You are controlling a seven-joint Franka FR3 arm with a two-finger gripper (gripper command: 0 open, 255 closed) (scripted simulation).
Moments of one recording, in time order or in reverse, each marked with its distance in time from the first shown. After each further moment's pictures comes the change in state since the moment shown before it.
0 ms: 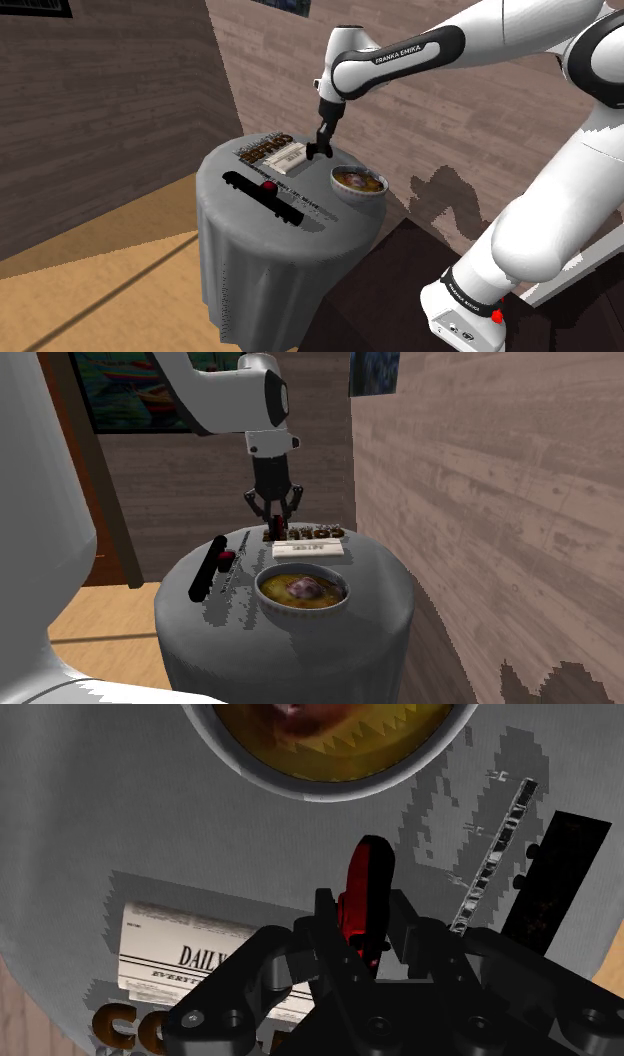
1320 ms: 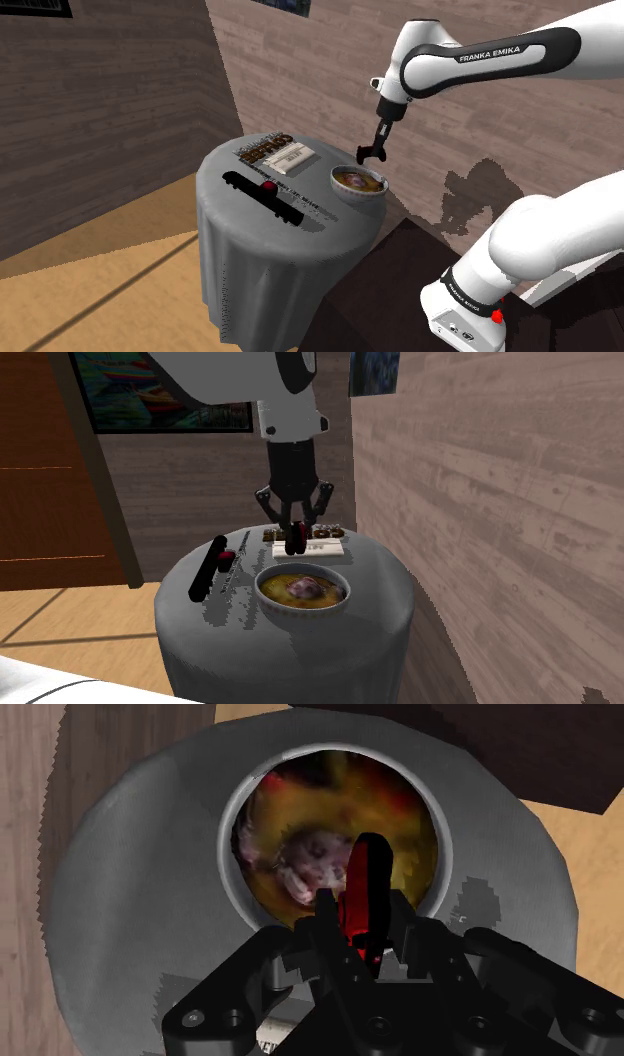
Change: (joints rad) arm -0.065 -0.476 -0.095 -0.367 -0.002 -0.098 -0.165
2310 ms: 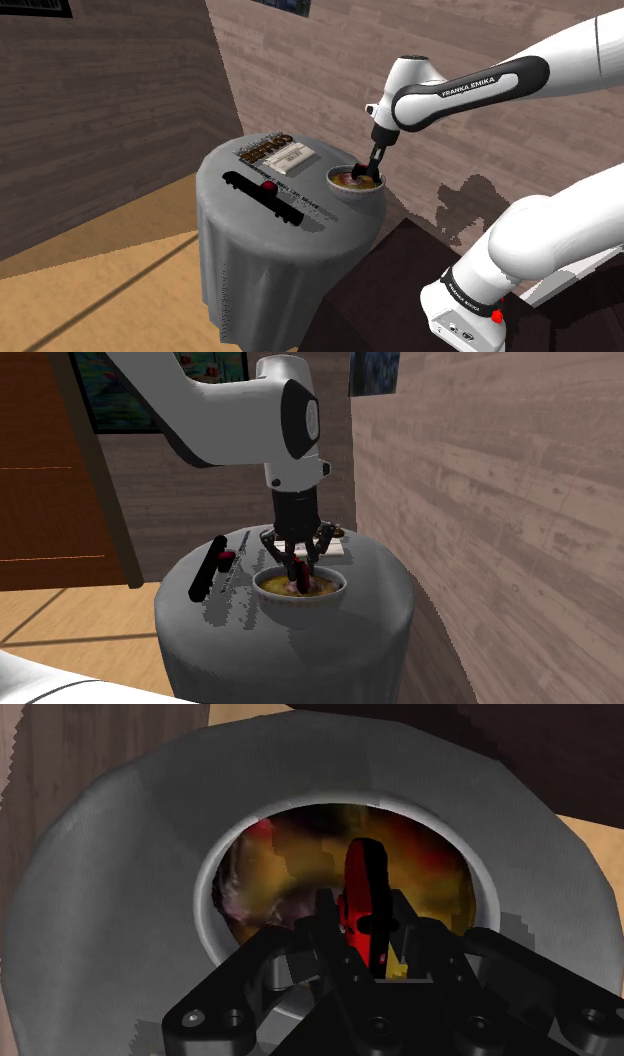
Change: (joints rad) arm -0.010 0.064 -0.012 -0.146 -0.017 0.211 0.003
